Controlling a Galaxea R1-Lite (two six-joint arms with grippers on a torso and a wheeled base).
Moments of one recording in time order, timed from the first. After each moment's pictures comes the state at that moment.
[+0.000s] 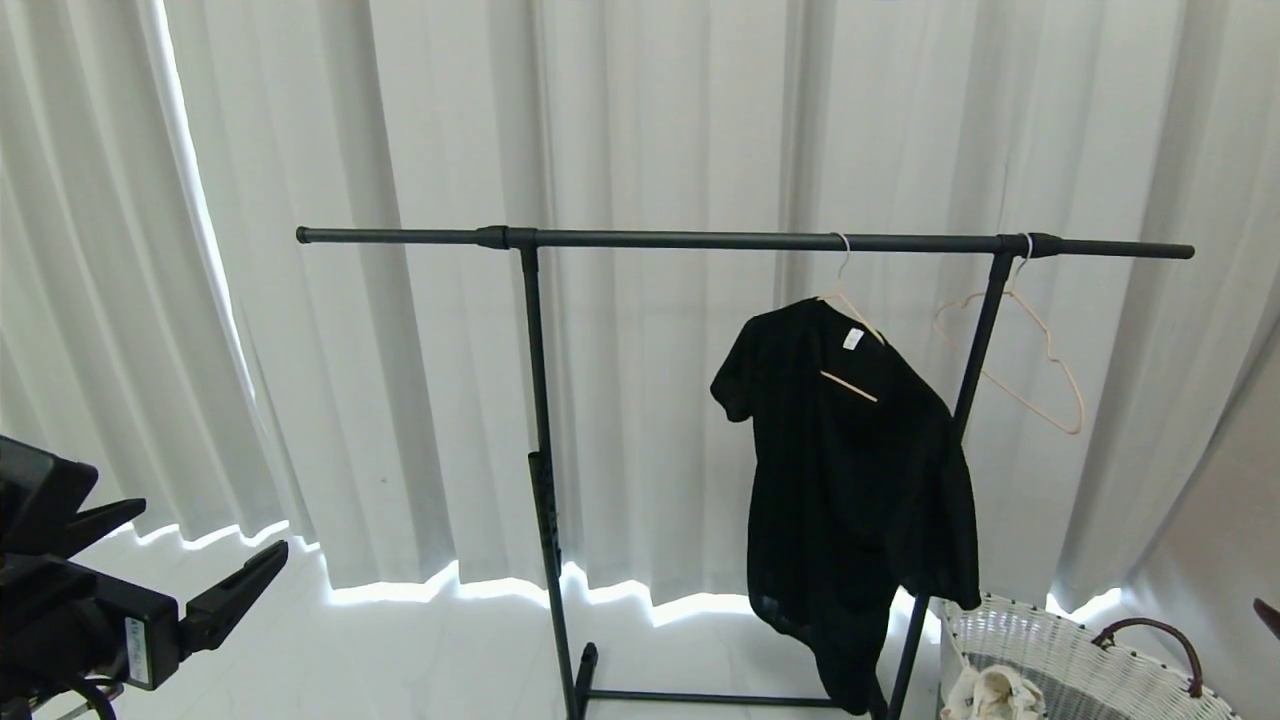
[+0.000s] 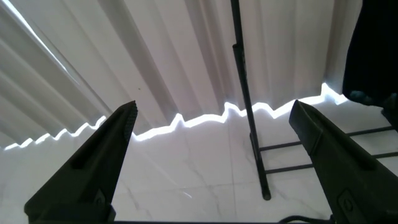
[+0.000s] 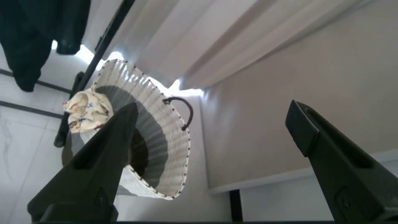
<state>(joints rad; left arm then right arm) 0.11 1.02 -0.28 -0.43 -0.17 0.37 0.02 0.89 -0.37 -0.15 -0.25 -0.61</state>
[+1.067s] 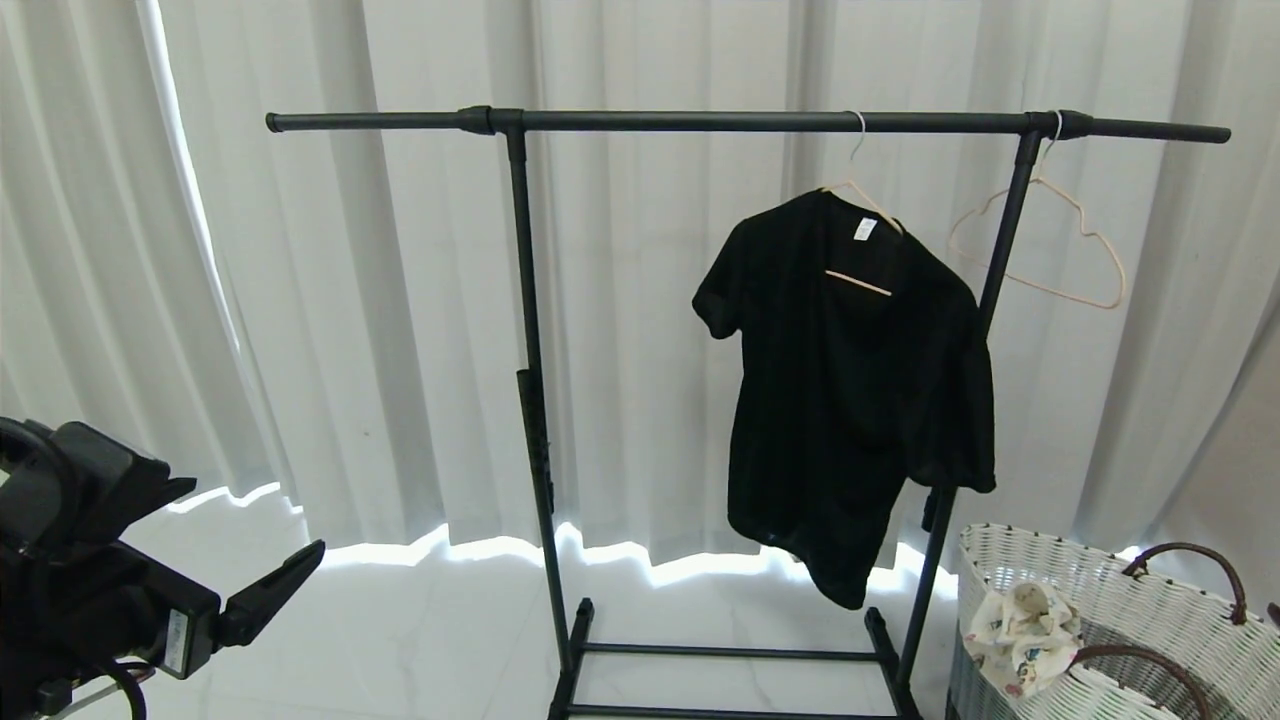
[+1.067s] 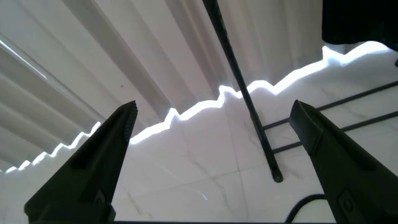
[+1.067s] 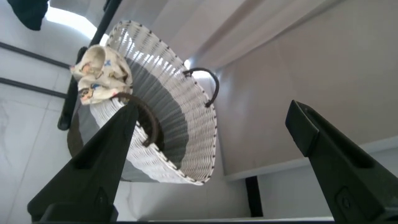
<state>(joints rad) 0.04 1.08 -0.32 -0.43 -0.17 0.48 -0.04 0.90 -0.37 -0.15 -0.25 -0.61</state>
